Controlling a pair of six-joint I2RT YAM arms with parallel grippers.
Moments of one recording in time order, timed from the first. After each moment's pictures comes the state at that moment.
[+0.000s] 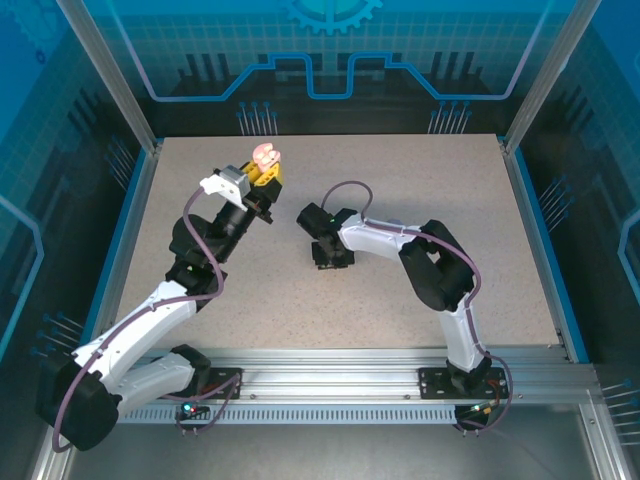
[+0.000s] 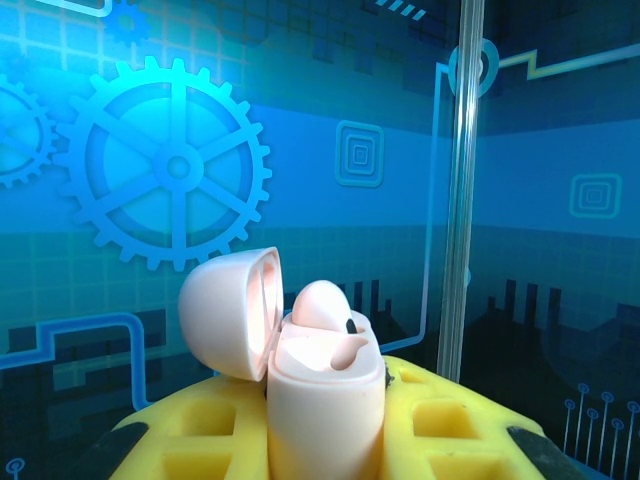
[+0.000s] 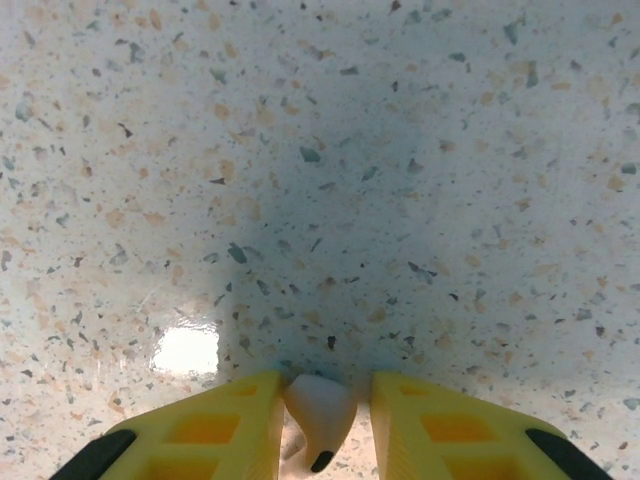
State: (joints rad) left arm -0.47 1.02 0.72 0.68 0.05 -0.06; right arm 0.78 2.09 1.51 -0.79 0.11 0.71
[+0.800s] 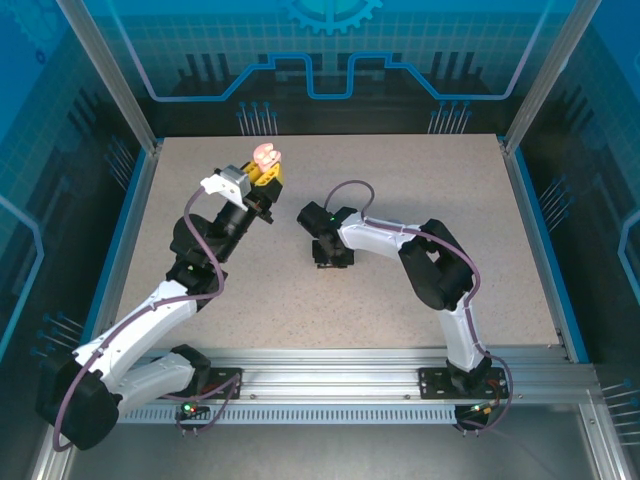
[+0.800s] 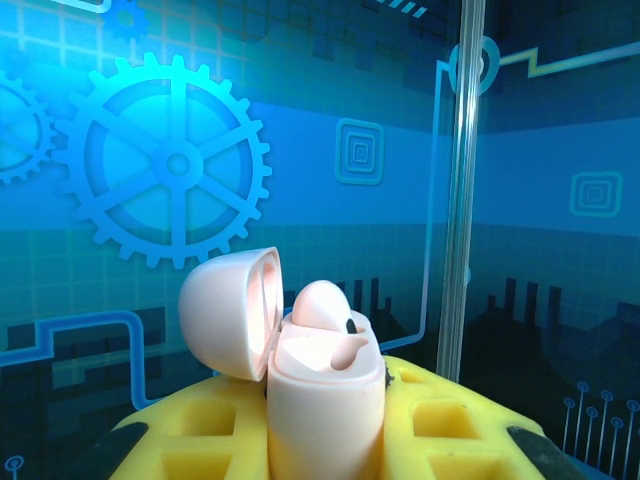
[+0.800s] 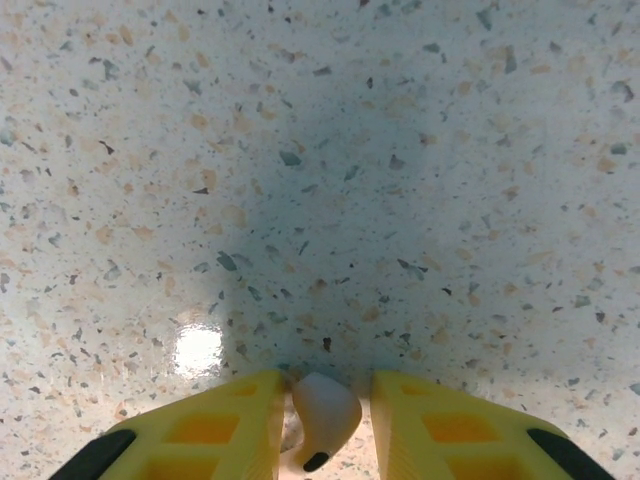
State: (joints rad) left arm -0.47 1.02 0.72 0.68 0.05 -0.07; right arm 0.78 2.10 1.52 -0.80 0.10 0.79
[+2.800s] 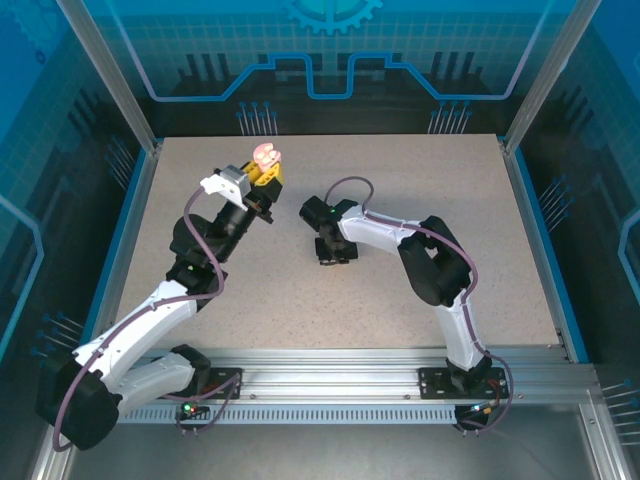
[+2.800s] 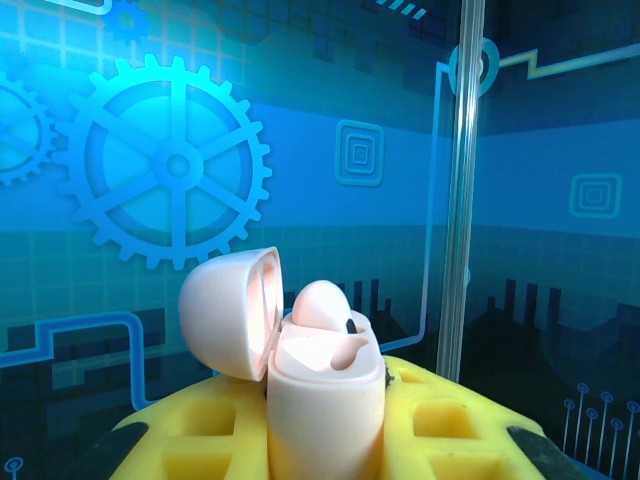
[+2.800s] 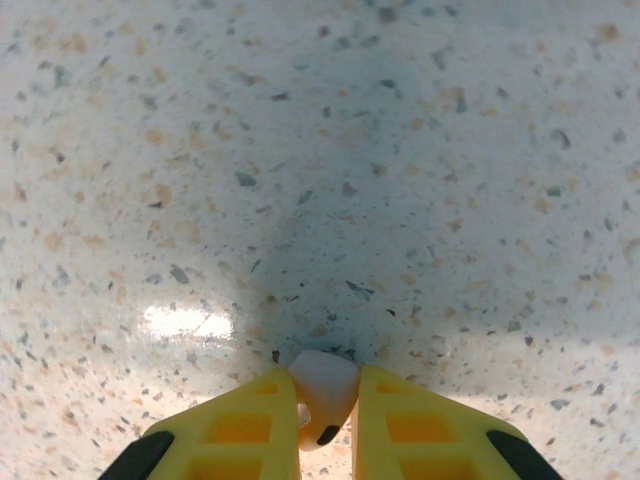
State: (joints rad) left arm -0.47 1.02 0.72 0.68 0.05 -0.07; right arm 0.75 2.13 1.60 -0.91 0.10 0.64
